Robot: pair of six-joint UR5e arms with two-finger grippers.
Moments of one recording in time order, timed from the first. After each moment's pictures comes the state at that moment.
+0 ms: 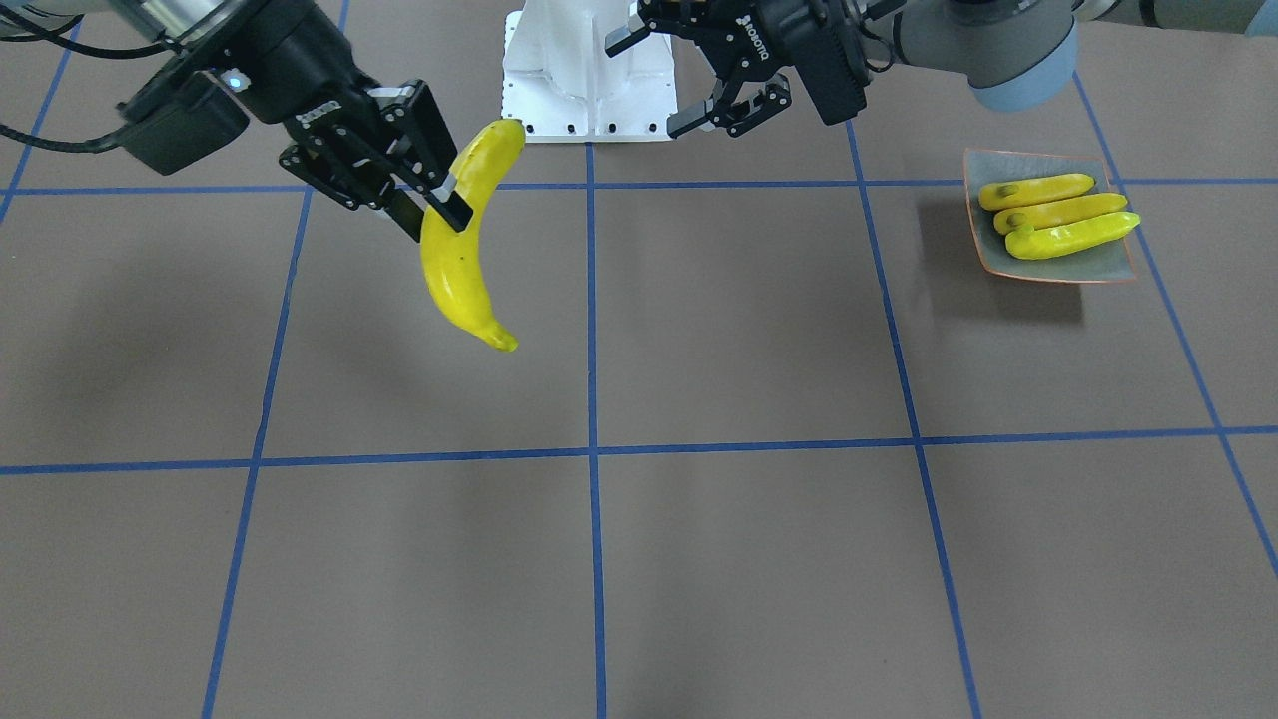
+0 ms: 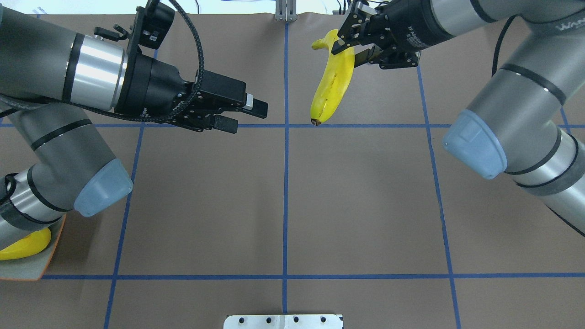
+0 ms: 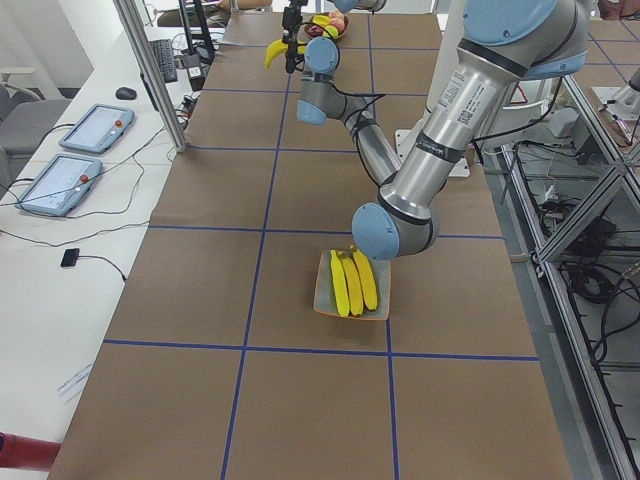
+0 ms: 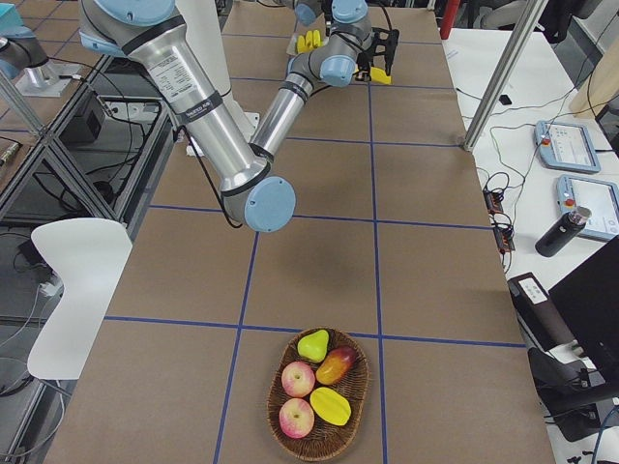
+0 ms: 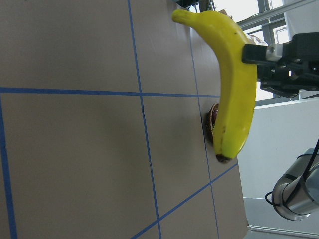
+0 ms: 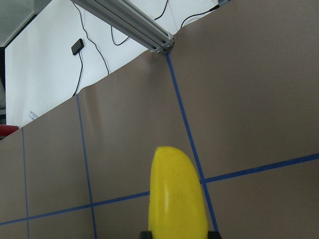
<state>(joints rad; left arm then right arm) -0.79 -2.13 -1.89 -2.52 -2.30 -1.58 0.88 -0.95 1.99 -1.30 2.14 1.52</state>
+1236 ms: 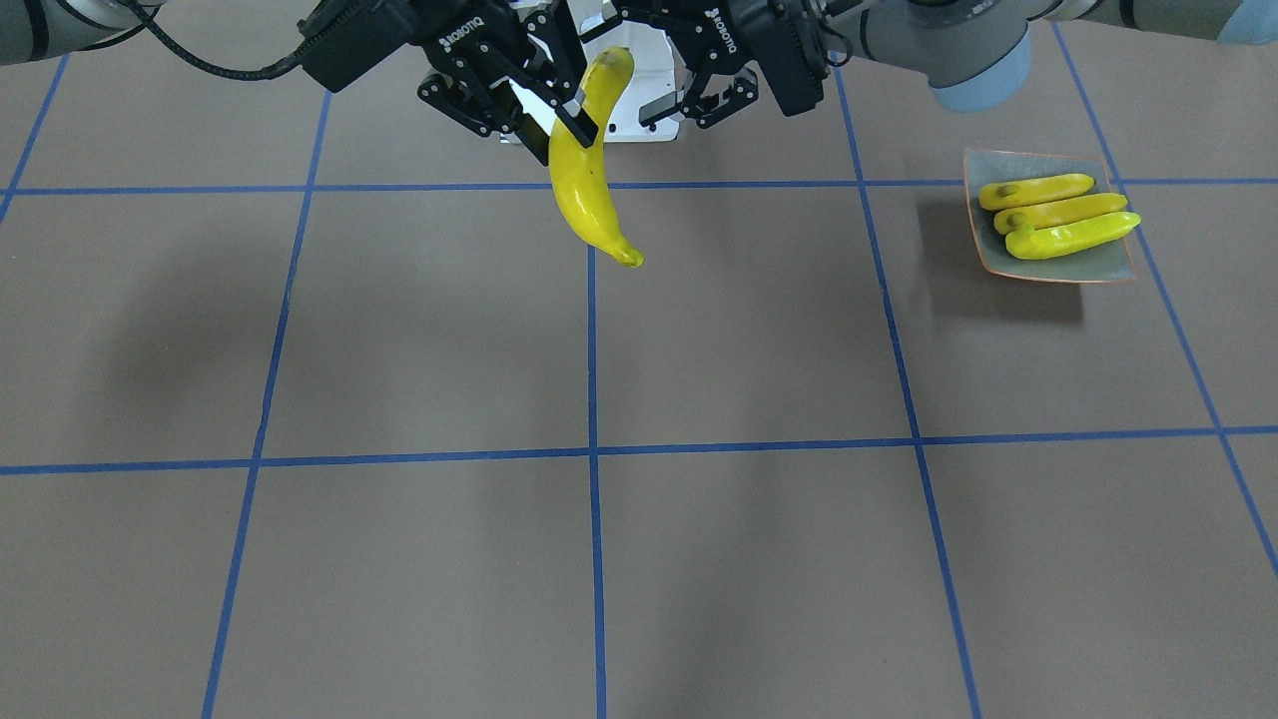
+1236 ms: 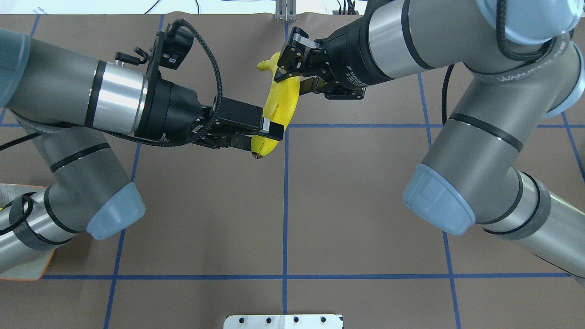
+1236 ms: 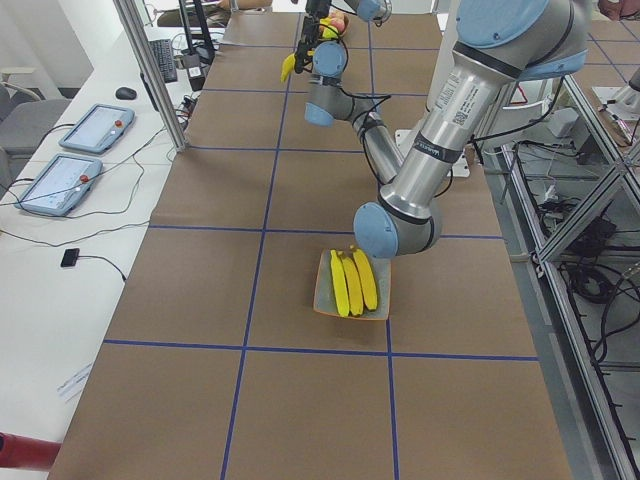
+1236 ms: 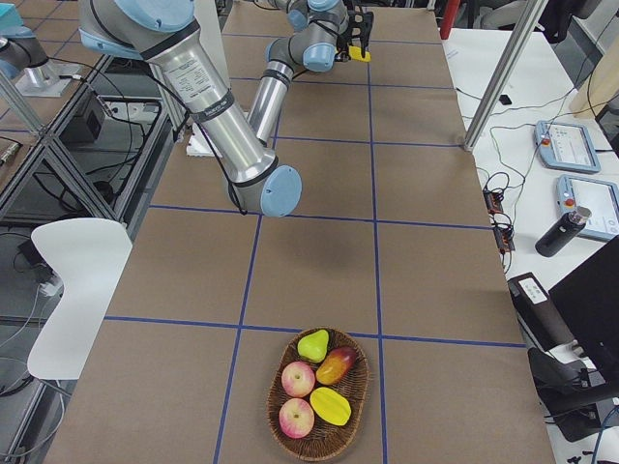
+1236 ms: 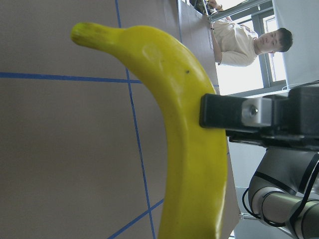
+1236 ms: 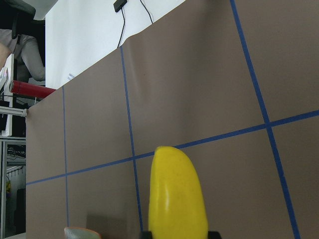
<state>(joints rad) -0.70 -2.13 -1.89 -2.55 -2.23 -1.54 0.75 -0.87 2.02 -1.30 2.02 1.60</state>
